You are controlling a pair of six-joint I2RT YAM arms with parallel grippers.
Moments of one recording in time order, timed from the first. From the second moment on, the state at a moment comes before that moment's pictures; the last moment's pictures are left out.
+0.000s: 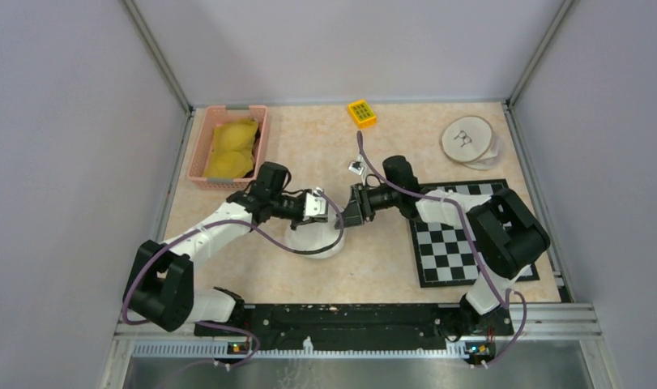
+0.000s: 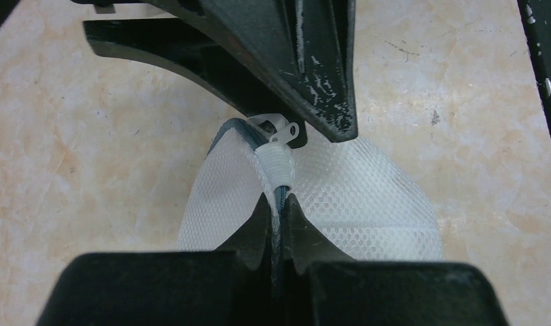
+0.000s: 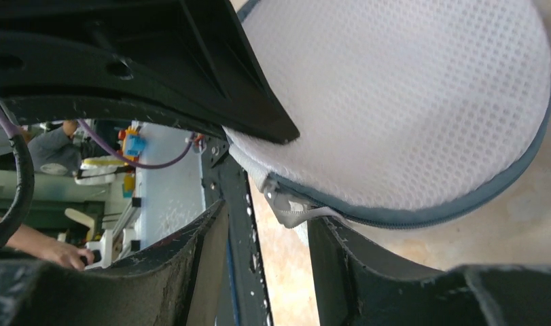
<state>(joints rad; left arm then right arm) -0.45 1.34 0.80 -0.29 0.88 0.95 0.58 1.69 0.84 0.30 -1.01 0.49</state>
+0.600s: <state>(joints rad) -0.45 1.34 0.81 -0.30 0.90 1.00 0.58 1.71 0.89 0.26 -0.98 0.47</state>
